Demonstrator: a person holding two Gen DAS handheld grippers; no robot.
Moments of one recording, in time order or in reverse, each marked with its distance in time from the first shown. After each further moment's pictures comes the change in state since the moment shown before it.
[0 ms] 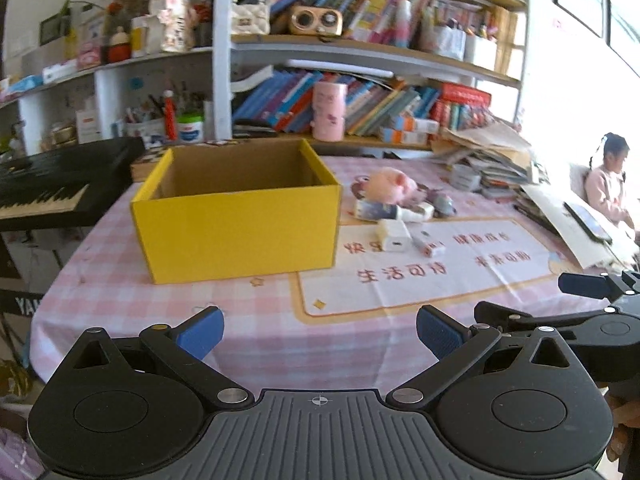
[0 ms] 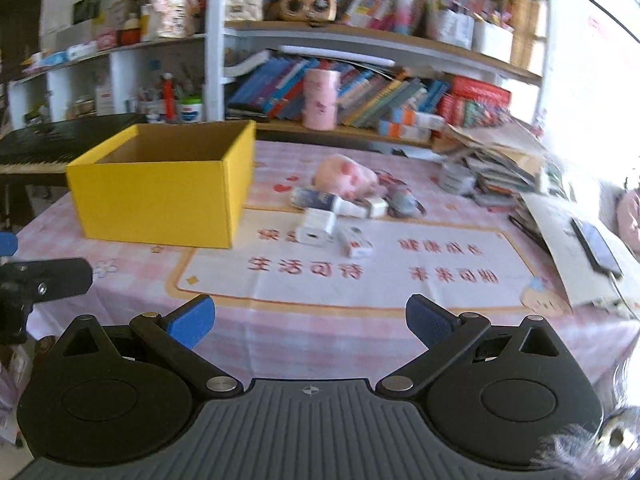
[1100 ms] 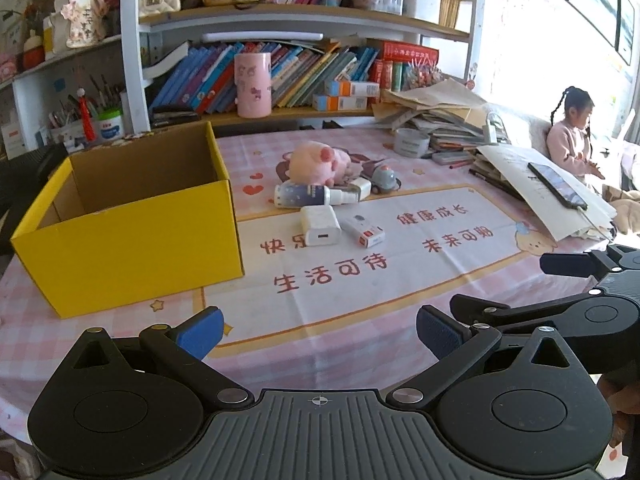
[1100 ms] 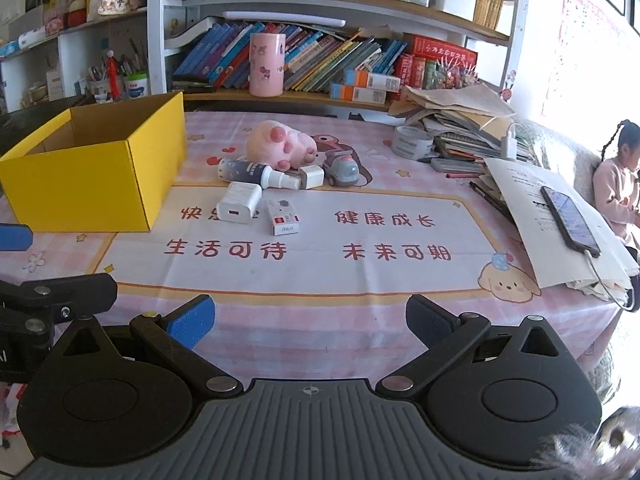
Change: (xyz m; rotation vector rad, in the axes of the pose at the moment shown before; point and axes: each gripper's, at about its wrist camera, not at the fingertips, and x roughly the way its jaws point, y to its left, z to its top) left arm 0.073 -0.063 0.027 0.097 0.093 -0.114; right arm 0.040 -0.063 0.010 0.031 0.108 -0.070
